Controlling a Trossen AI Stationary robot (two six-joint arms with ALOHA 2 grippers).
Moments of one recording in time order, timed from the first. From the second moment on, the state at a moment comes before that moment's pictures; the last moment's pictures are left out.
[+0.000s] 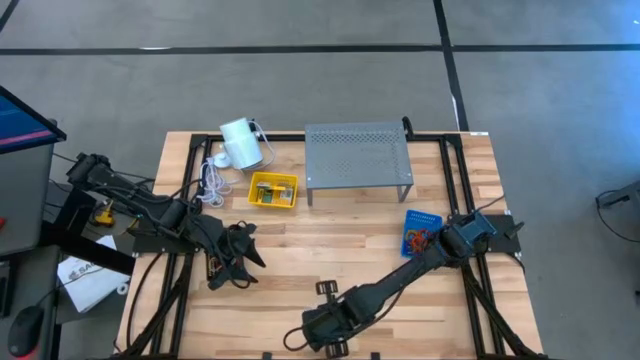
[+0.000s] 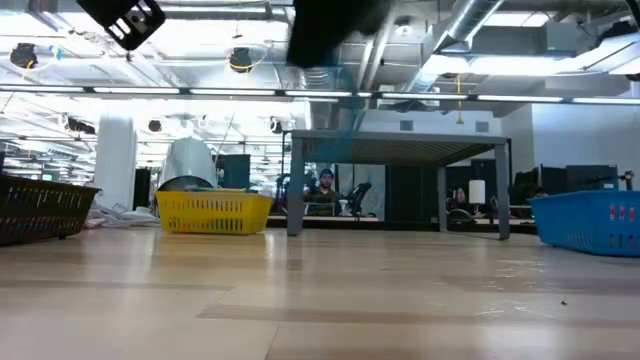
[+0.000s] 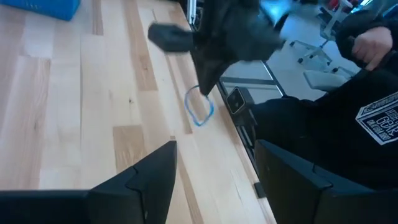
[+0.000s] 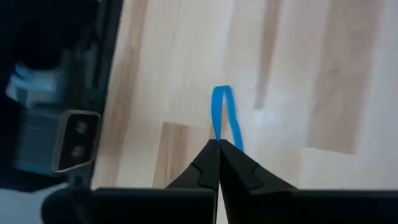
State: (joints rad) left arm -0.44 0.93 0.67 -0.21 0.07 -0.37; right arm 0.56 2.34 2.12 -0.99 0.14 0.36
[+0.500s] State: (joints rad) left arm -0.44 1.07 0.67 0.09 -0.18 0.14; right arm 0.49 2.07 2.13 -0.99 0.31 0.36
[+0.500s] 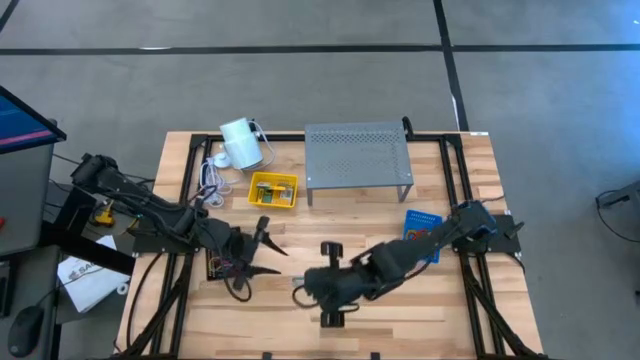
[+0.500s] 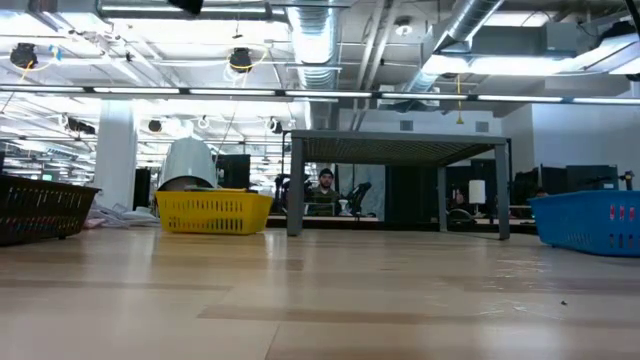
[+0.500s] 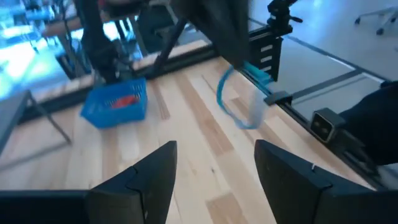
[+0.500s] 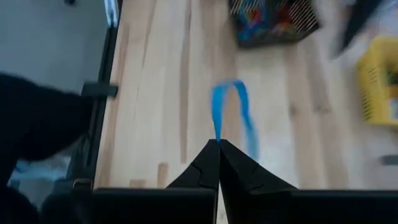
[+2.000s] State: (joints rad) left arm -0.49 1.25 0.67 0.53 -0.20 0.39; right arm 0.44 2.00 2.13 -0.88 0.32 0.24
